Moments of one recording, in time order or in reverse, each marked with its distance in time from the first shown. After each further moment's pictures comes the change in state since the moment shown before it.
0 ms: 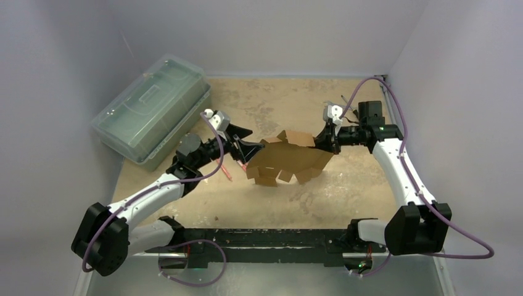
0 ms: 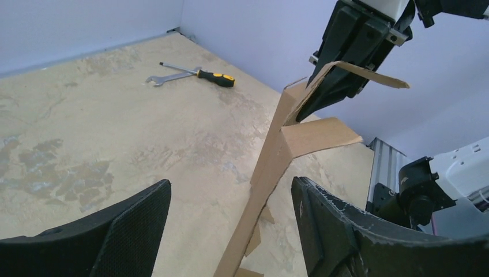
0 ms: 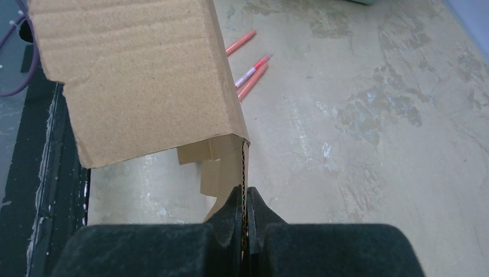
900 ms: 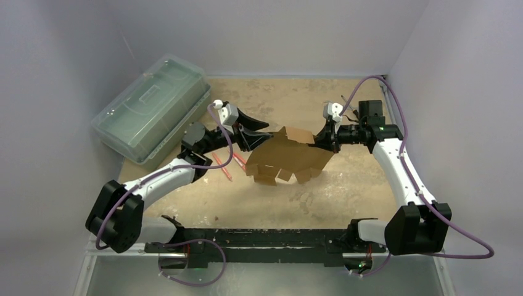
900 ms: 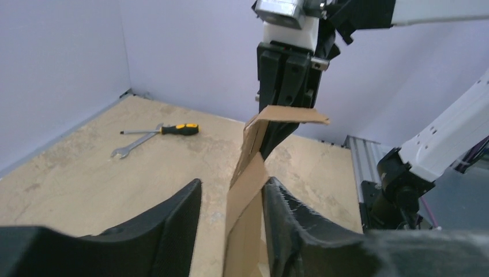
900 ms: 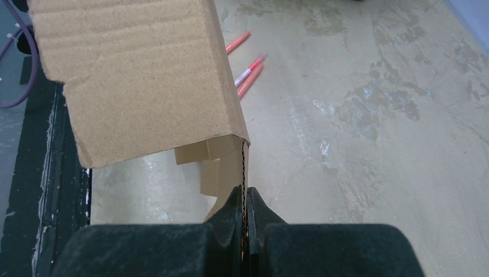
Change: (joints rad) left arm 0.018 0.193 0.171 0.199 0.247 0.063; right arm 0.000 0.000 0.000 0.052 0.016 0.094
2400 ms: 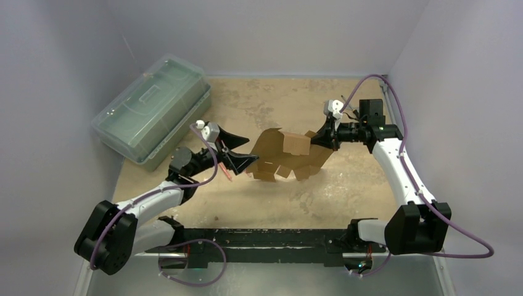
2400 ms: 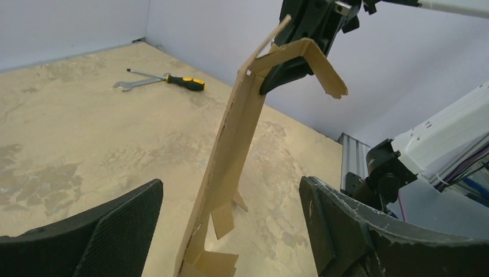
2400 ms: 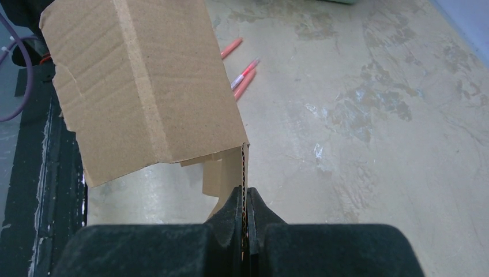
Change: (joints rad) left arm 0.086 -0.174 -0.331 0.135 -0.056 -0.207; right arm 0.000 0.003 -0.002 0.068 0.004 0.072
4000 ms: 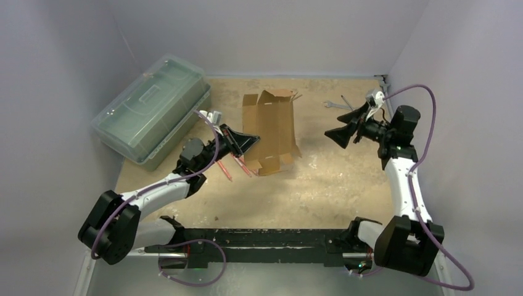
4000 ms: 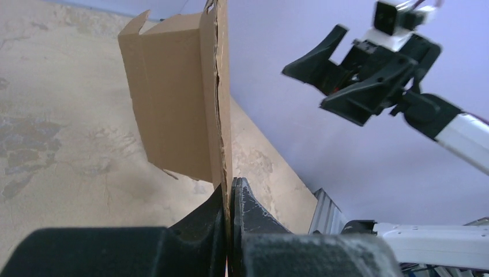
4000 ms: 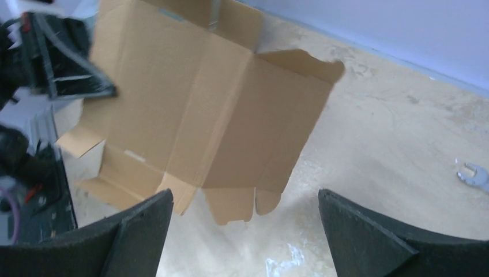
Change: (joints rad) left arm -0.085 0.092 0.106 -0.145 -0.289 -0.256; right arm -0.297 -0.155 -0.183 0.544 -0.070 0.668
